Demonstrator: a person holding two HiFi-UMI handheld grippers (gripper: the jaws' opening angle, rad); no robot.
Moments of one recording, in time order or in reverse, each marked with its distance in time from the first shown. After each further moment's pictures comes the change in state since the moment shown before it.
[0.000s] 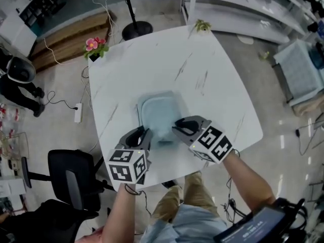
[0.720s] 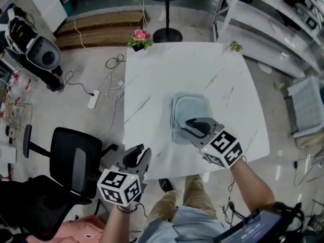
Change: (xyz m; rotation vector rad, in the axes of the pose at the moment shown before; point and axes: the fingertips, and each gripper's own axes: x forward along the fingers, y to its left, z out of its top) left arm -0.142 0.026 -0.034 -0.118 -0.163 0.021; right arm 0.014 0.066 0.063 -0.139 -0.040 0.066
